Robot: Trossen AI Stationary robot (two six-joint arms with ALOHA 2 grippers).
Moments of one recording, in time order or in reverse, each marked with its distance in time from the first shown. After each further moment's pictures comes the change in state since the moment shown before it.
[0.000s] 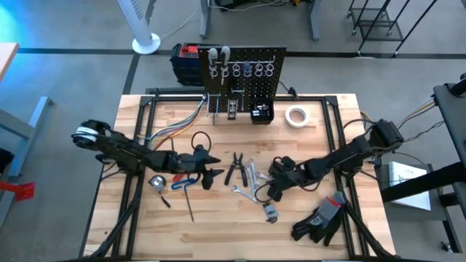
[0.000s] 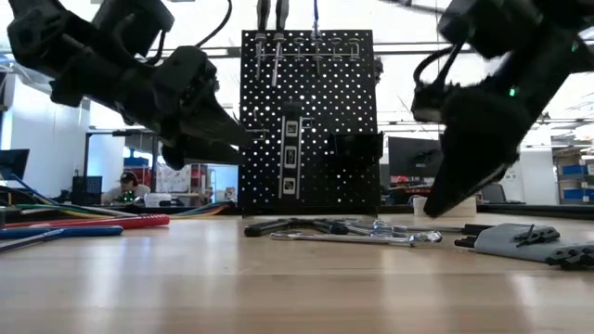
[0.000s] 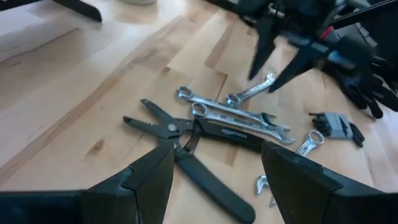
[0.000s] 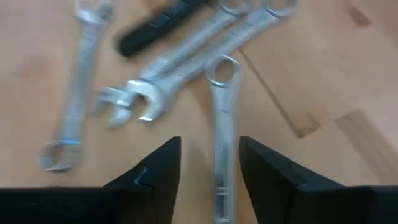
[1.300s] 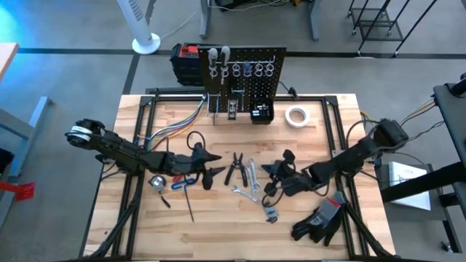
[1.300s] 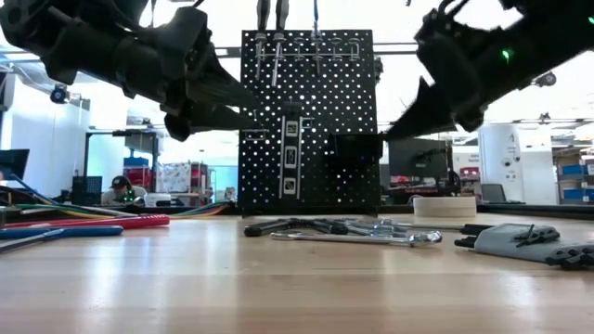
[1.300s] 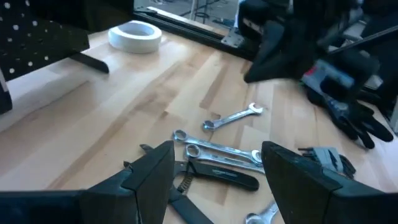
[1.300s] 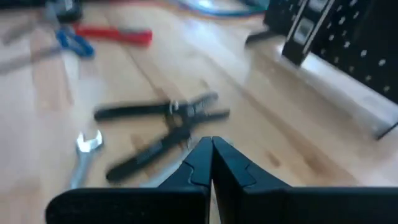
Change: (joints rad) left arm -0.057 -0.074 0.037 -0.004 -0.133 0.069; right arm 0.092 -0.061 -0.013 0.245 0.492 -0.201
